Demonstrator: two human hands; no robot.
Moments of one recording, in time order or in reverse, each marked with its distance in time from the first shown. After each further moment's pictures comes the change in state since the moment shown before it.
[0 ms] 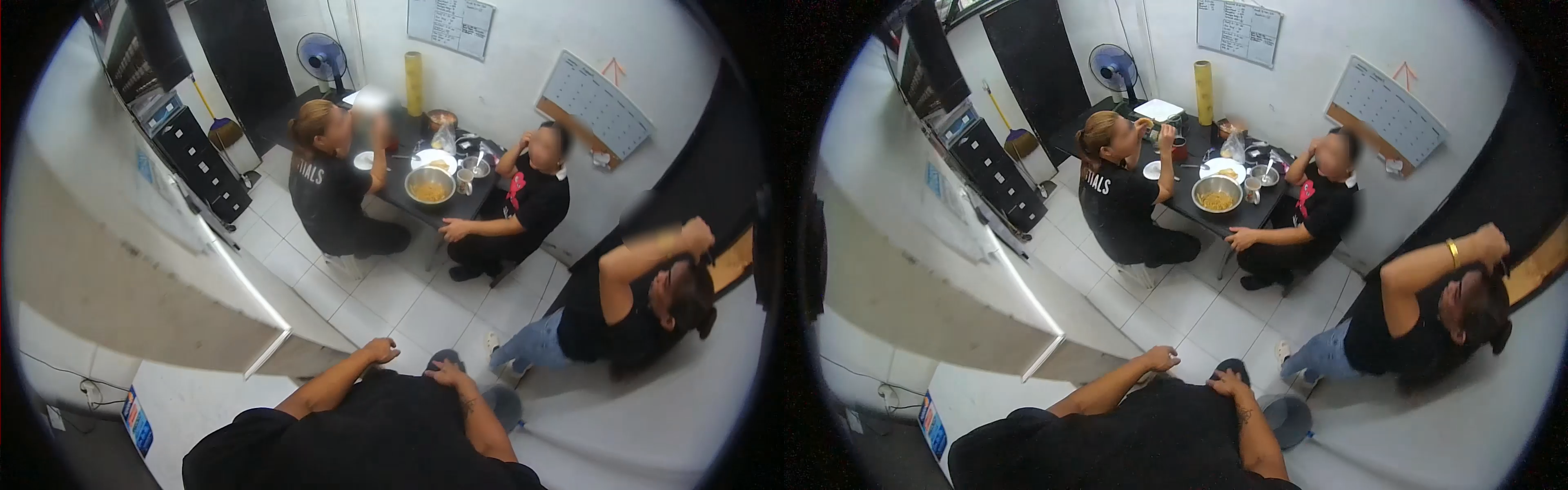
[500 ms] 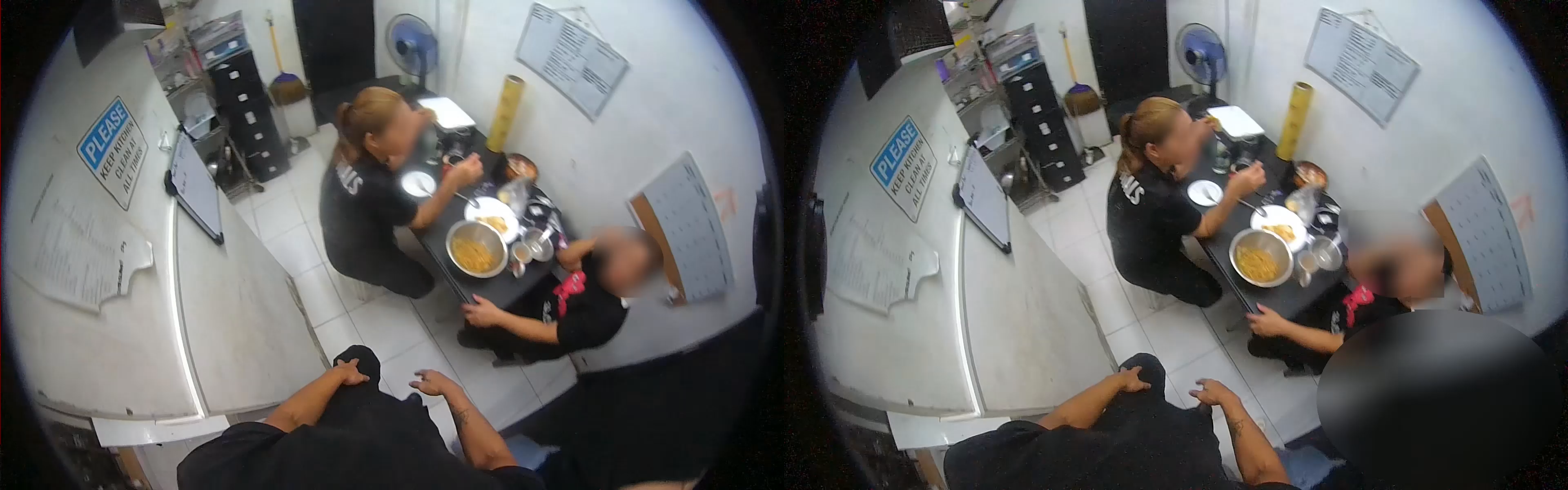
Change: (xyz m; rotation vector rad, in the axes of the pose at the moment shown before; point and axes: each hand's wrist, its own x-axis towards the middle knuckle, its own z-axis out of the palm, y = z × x) left_hand 0.185 -0.096 -0.030 -0.283 -0.120 -0.580; right_hand 0.271 -0.038 -0.216 -0.269 -0.157 -0.481
